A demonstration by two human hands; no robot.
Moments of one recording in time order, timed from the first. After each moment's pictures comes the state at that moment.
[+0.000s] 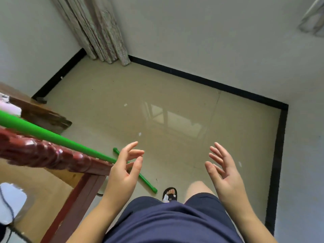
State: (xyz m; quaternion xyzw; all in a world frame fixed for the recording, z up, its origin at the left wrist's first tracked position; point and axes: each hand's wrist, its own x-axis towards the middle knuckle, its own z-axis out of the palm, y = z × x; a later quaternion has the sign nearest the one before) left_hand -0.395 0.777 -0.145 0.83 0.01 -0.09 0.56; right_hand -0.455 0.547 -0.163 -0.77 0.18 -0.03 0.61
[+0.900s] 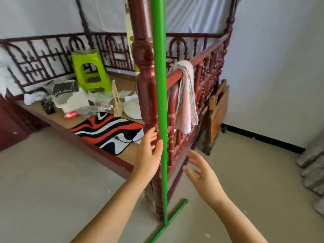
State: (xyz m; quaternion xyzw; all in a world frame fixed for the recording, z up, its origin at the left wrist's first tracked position) left_hand -0.267 0.820 -0.052 0.63 0.52 0.47 0.33; right_hand -0.107 0.762 -0.087 -0.60 -0.61 0.33 0.41
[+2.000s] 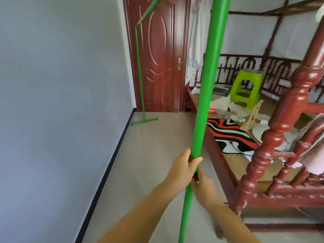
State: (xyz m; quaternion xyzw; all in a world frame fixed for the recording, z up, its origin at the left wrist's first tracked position) left_hand -0.286 0.532 -0.031 0.40 0.76 0.50 0.12; right_hand -0.210 0.592 -0.075 -0.27 -0.85 0.43 0.16
